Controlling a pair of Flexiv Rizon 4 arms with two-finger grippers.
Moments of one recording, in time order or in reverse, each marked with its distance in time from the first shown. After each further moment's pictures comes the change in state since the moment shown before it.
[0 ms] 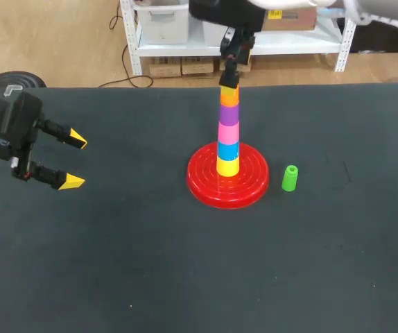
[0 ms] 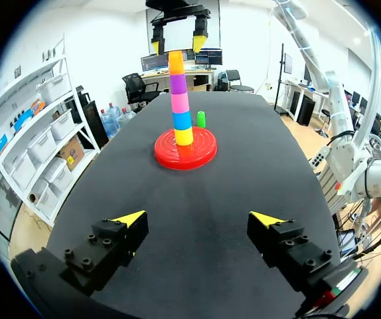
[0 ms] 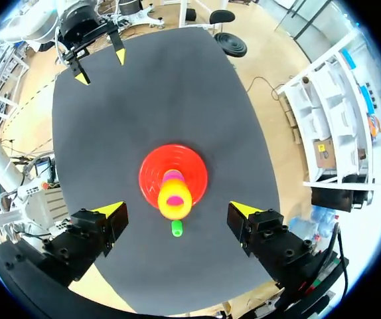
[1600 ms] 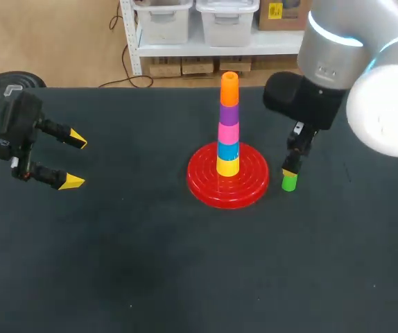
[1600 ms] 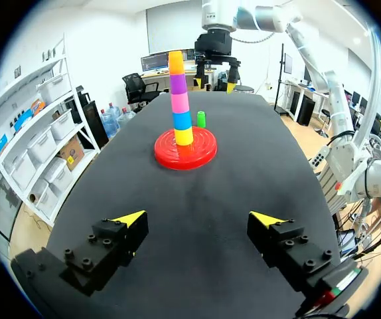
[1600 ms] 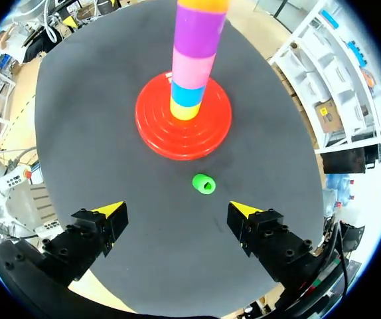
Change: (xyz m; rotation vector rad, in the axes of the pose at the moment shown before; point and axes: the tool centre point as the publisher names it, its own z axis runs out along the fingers) left arm 0.000 0.000 0.000 0.000 0.000 0.000; right arm 0.136 0.043 0.114 -0.008 0.013 0.140
